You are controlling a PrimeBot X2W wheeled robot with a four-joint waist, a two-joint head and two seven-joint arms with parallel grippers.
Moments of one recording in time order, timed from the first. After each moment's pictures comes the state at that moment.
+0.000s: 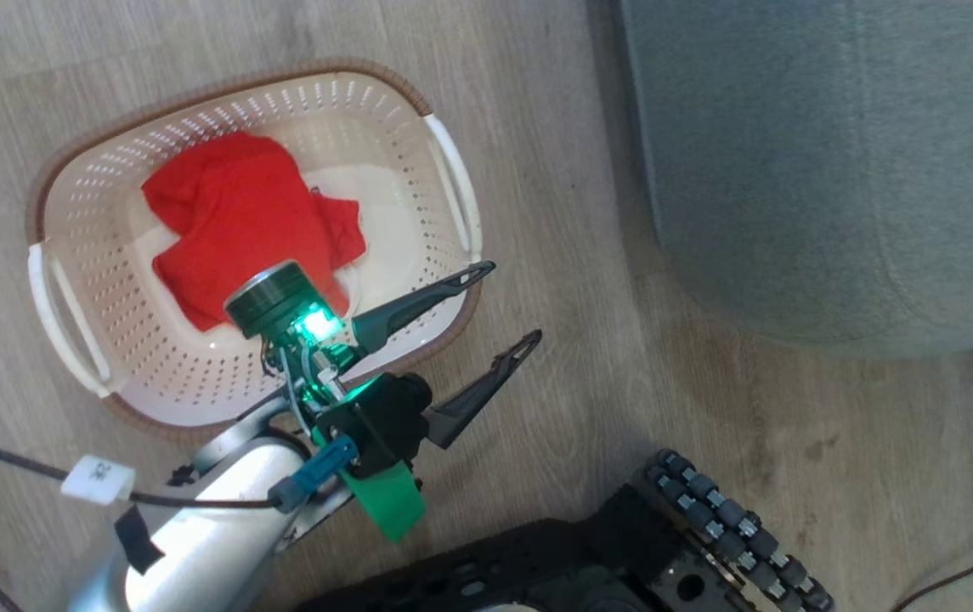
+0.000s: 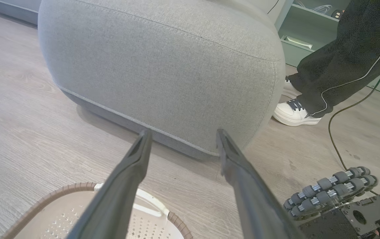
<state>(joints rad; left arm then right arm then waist) -0.50 0.39 -0.77 -0.01 -0.11 -0.13 -0.26 -1.19 -0.55 -0.45 0.85 0.19 0.13 -0.26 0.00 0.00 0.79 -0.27</state>
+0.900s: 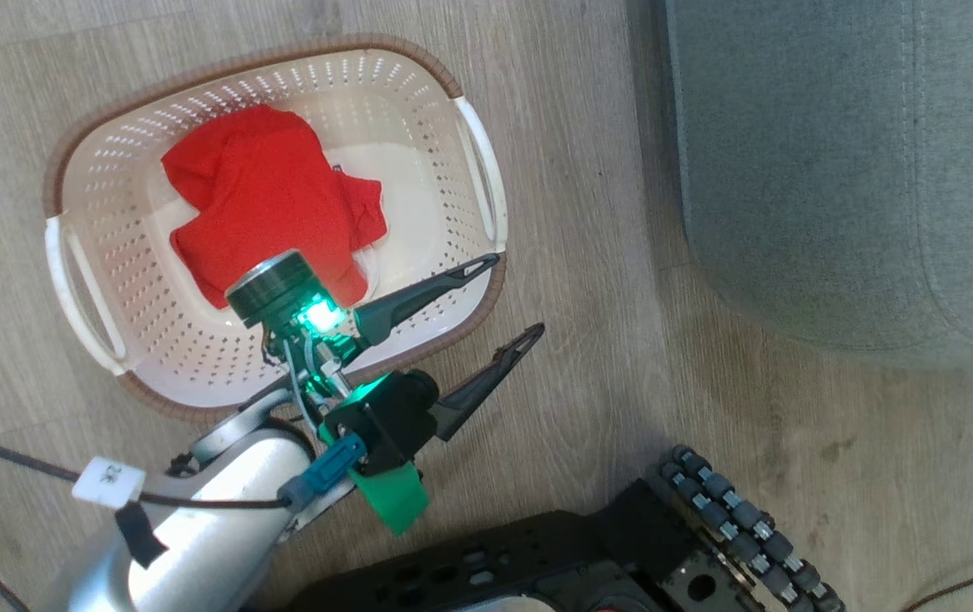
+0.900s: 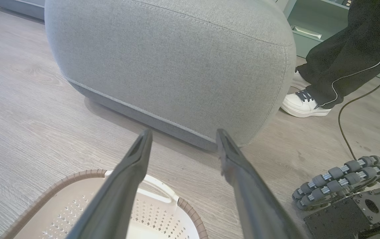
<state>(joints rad) -0.52 0.39 -0.78 -0.01 -0.07 -0.13 -0.26 -1.27 -0.55 -0.50 1.27 -0.07 0.13 -0.24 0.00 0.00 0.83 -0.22</state>
